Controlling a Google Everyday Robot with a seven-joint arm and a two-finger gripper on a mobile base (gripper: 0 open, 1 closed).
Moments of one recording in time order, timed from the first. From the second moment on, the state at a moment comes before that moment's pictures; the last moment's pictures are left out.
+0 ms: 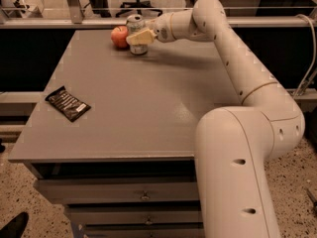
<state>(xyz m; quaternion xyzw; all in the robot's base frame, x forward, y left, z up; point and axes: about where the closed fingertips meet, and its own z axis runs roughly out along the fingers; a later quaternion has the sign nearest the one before) 0.855 0.040 0.891 -0.44 0.67 0.30 0.51</state>
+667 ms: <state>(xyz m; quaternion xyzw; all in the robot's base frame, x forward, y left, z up) 0.855 0.004 0.901 -0.44 0.68 0.27 0.52</state>
